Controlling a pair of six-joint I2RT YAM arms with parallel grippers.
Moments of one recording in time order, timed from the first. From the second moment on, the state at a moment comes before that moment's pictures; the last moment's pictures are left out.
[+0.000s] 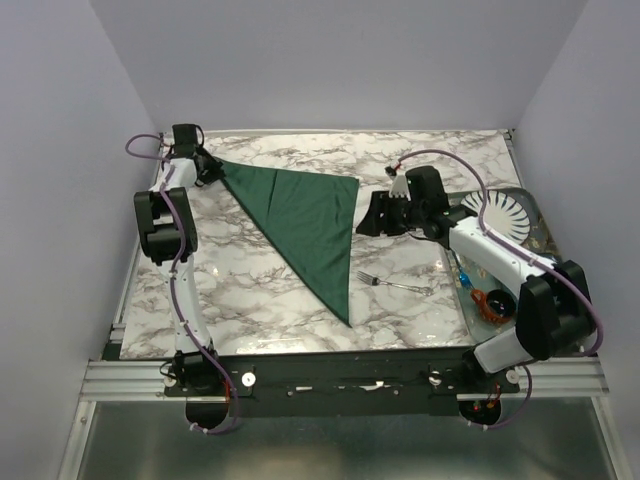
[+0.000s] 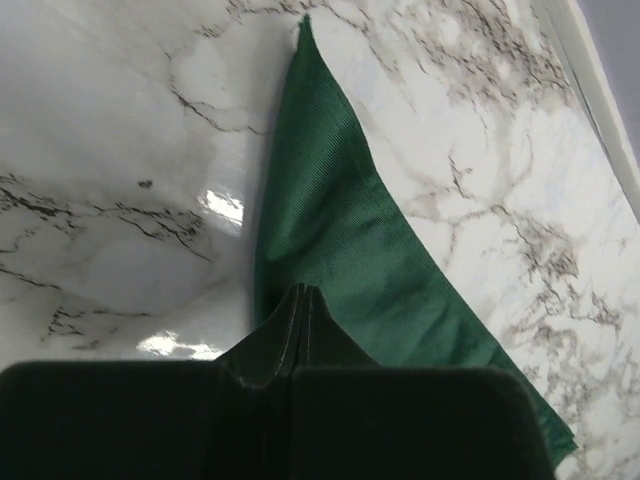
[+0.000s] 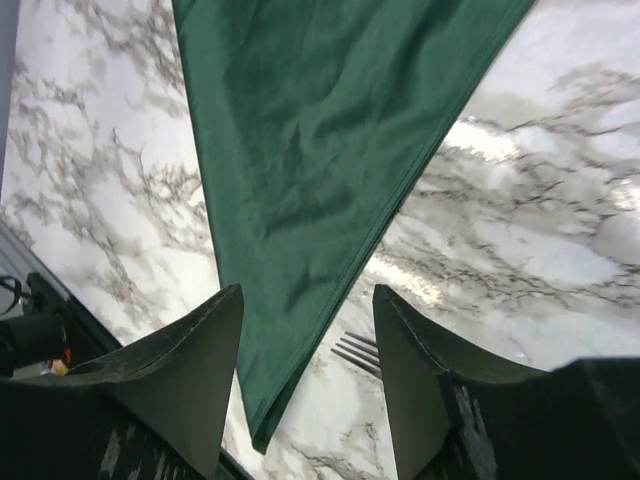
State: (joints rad) left arm 0.15 2.38 1.92 -0.36 0.15 -0.74; right arm 0.44 1.47 1.04 -0.24 -0.39 0.37
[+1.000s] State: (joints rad) left arm 0.21 2.39 1.89 -0.30 0.25 -0.80; right arm 0.70 1.59 0.81 -0.20 -0.58 0.35
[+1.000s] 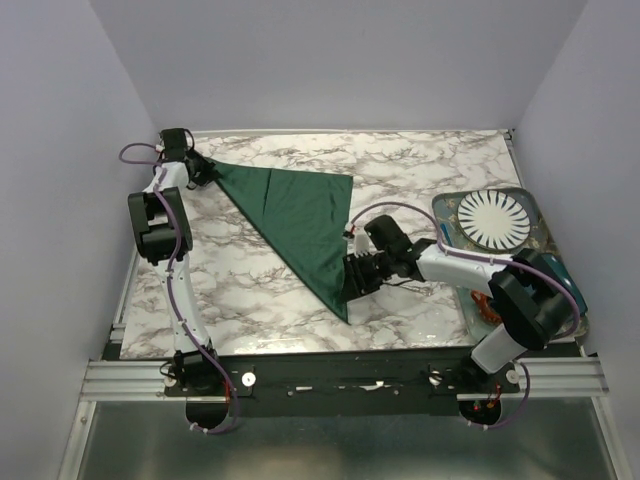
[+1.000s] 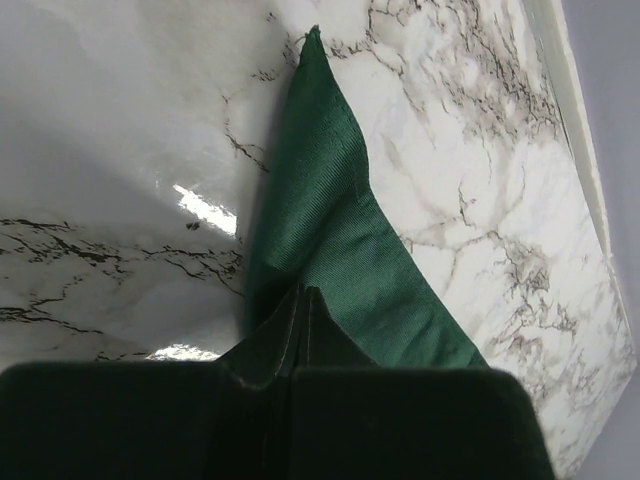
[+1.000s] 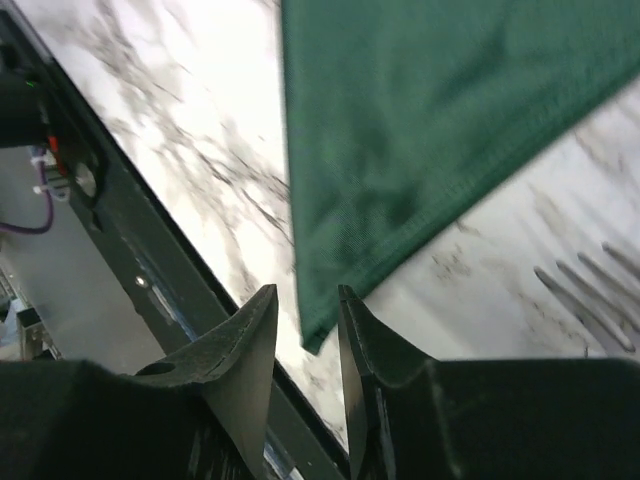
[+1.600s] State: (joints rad) left arm 0.17 2.23 1.74 -0.26 0.30 -0.74; right arm 0.76 1.67 0.77 -0.13 -0.62 0.37
